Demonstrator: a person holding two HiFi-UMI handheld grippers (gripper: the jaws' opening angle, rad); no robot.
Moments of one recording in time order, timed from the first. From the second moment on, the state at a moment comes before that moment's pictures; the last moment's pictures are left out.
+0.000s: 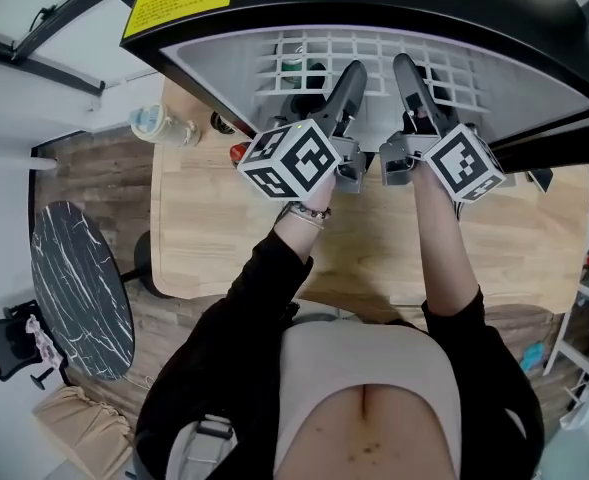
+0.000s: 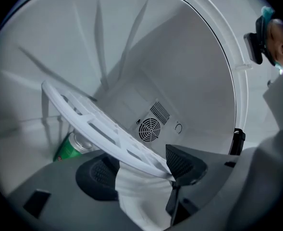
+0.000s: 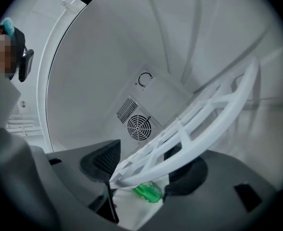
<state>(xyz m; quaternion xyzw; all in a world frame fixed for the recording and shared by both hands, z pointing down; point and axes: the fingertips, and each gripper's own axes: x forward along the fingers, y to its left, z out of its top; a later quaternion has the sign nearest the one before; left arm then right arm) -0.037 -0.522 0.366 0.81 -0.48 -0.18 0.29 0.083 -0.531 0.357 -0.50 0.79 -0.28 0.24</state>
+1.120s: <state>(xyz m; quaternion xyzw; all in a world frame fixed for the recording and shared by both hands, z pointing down) -0.035 -0.538 0.364 0.79 -0.49 -0.20 0.30 0.091 -0.540 0.363 -0.51 0.76 -0.30 0.26</state>
